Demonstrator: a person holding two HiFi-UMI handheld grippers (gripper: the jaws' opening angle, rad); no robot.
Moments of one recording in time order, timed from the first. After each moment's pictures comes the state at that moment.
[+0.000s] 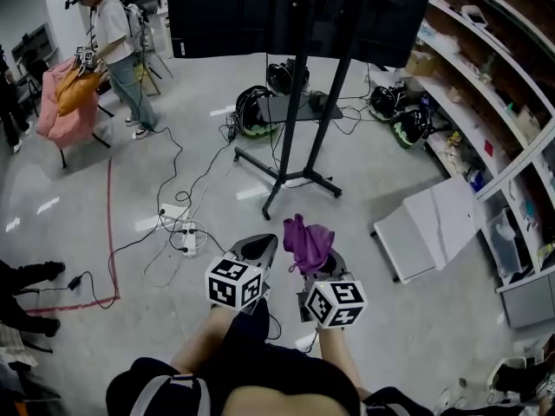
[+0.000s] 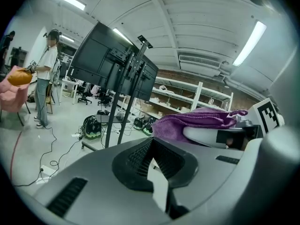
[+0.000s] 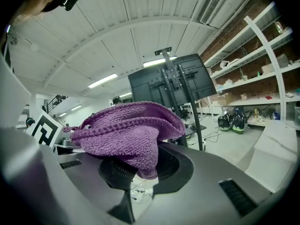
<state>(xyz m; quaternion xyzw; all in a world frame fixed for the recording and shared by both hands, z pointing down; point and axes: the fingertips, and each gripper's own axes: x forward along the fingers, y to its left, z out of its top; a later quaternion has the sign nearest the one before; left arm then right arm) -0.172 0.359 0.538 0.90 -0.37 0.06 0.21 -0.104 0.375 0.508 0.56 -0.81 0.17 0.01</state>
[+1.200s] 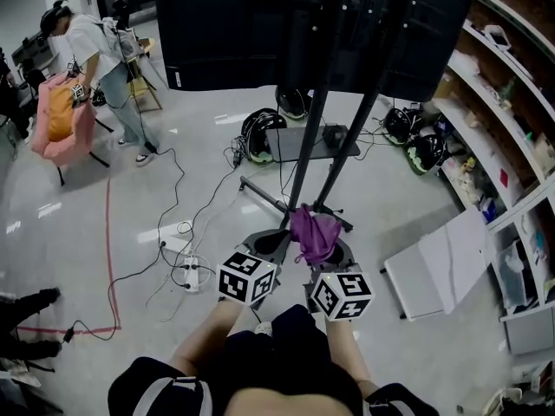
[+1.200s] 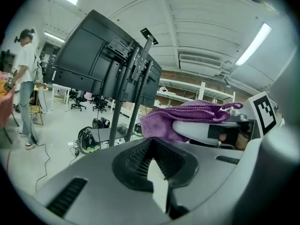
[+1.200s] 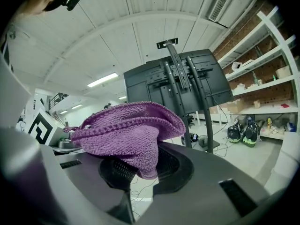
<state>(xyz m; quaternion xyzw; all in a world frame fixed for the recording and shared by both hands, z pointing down) -0.171 0.113 0.508 0.92 -0.35 0.06 0.18 -0.123 0.116 0.474 0.55 -0.82 0.13 0.01</state>
